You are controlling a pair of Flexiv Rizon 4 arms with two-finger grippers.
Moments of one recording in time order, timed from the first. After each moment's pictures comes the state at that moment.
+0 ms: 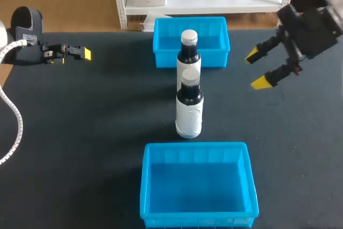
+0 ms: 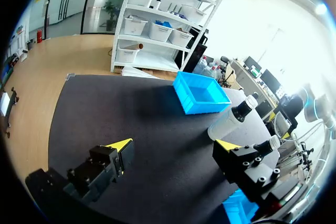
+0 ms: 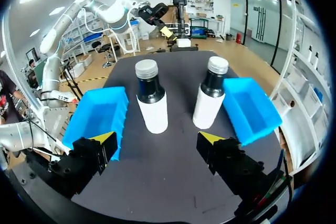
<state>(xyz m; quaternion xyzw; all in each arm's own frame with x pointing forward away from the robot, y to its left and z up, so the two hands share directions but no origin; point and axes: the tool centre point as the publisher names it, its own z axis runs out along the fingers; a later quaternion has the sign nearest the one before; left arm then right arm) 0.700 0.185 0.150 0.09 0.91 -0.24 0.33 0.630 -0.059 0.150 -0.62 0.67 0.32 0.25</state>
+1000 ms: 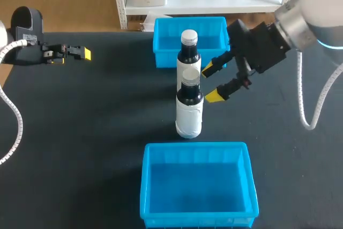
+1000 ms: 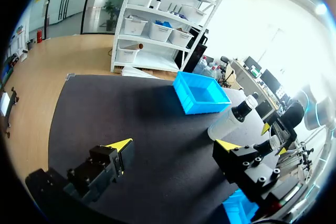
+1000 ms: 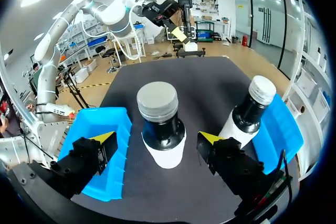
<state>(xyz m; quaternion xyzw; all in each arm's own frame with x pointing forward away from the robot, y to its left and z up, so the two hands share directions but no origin) 0.700 0.185 0.150 0.09 0.91 -0.24 0.33 0.612 0.039 0.132 -0.61 0.66 0.35 0.25</state>
